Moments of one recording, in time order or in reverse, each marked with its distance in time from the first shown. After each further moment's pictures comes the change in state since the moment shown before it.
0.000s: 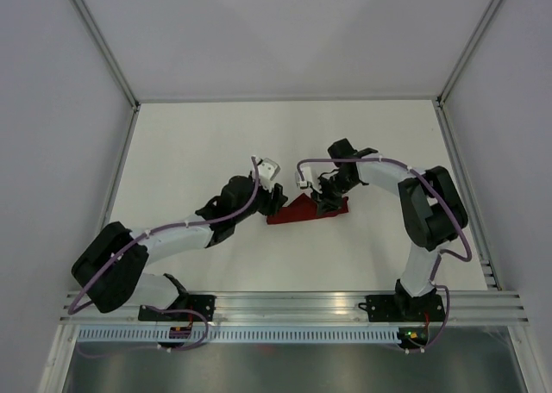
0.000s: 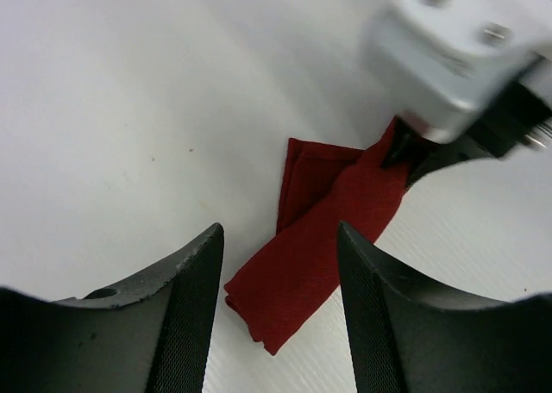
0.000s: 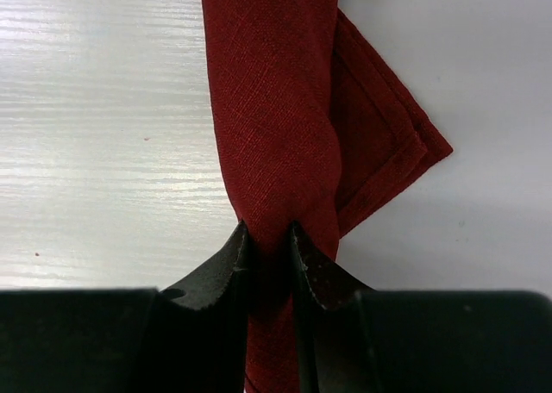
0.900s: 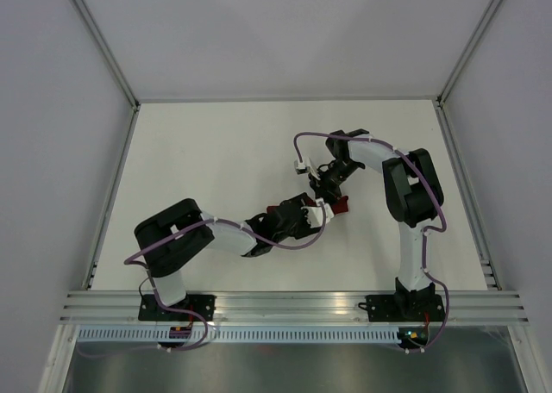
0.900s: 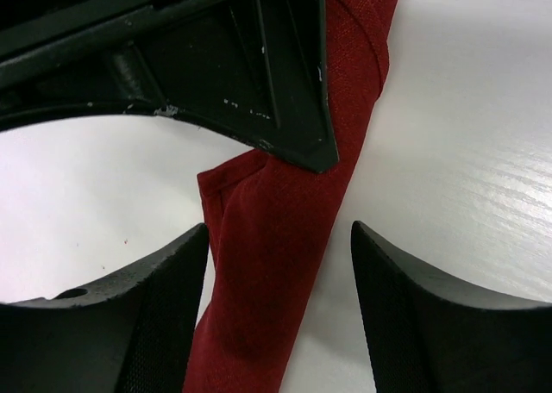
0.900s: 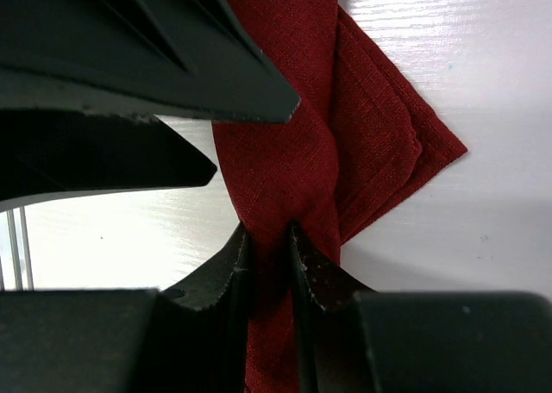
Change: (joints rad) left arm -0.349 0.391 0.100 0.212 -0.254 0.585; right arm -0.055 0.304 0.375 -0.427 -0.121 -0.034
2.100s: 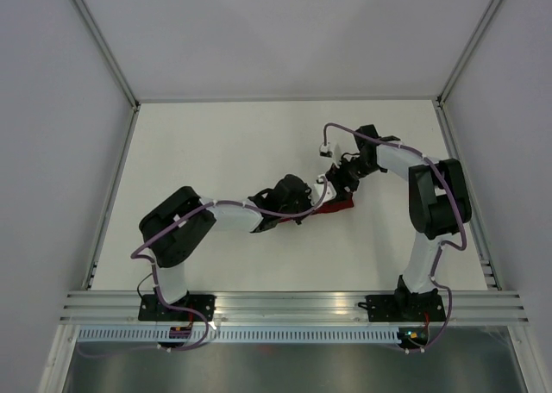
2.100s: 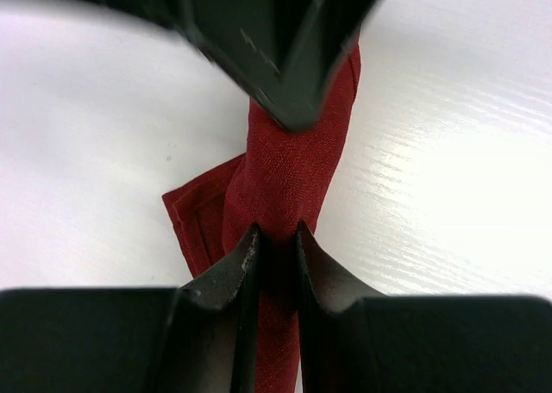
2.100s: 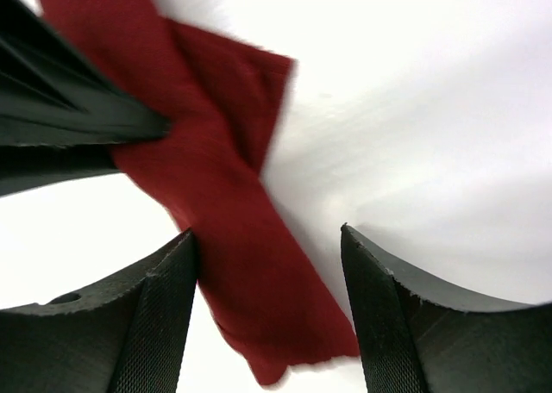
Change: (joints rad) left arm 0.115 0.072 0.214 -0.263 0.297 -0.121; right arm -0.130 -0.182 -0.216 0.339 0.073 0.343
